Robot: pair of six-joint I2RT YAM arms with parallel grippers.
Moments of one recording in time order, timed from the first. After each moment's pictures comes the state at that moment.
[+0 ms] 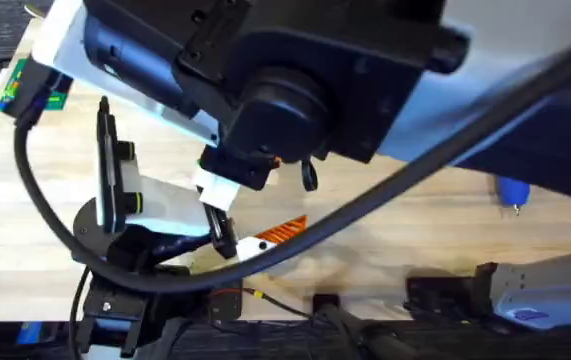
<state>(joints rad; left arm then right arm) -0.08 0.01 0.01 -0.10 1.10 -0.07 1.16 1.74 1.75 -1.12 0.26 -0.06</state>
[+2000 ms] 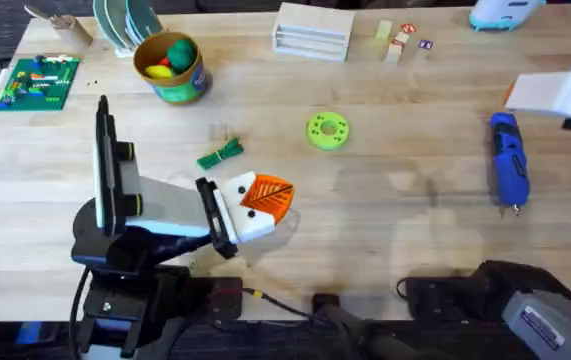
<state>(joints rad) -0.08 0.01 0.01 -0.09 1.10 -0.06 -0.19 0.82 1.18 -1.22 -0.19 0.09</state>
